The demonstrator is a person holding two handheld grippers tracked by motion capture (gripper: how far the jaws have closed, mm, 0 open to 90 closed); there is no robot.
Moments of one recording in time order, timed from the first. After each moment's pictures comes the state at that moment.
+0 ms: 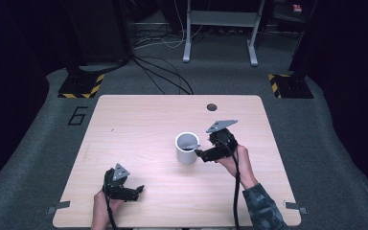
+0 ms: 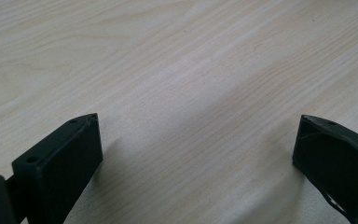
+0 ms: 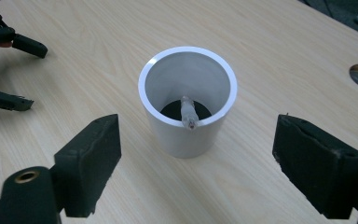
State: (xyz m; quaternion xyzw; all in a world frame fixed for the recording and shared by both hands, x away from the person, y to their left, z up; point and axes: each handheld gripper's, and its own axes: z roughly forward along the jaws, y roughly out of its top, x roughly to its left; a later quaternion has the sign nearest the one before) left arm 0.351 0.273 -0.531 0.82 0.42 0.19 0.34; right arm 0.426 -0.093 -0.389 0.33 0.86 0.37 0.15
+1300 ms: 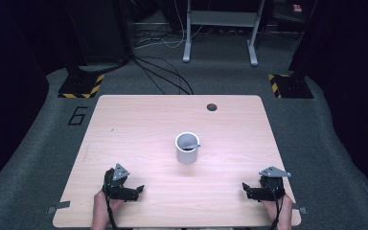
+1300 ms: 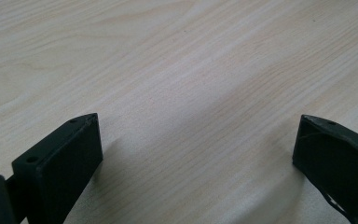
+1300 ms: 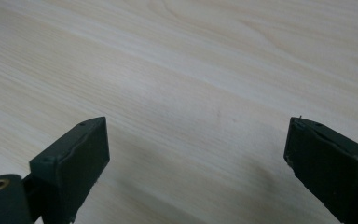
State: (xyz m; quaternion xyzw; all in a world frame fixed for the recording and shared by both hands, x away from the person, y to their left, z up) left arm 0.351 0.273 -0.530 0.82 0.42 0.19 0.34; right arm 0.342 -0.245 -0.516 0.49 0.78 0.33 0.21
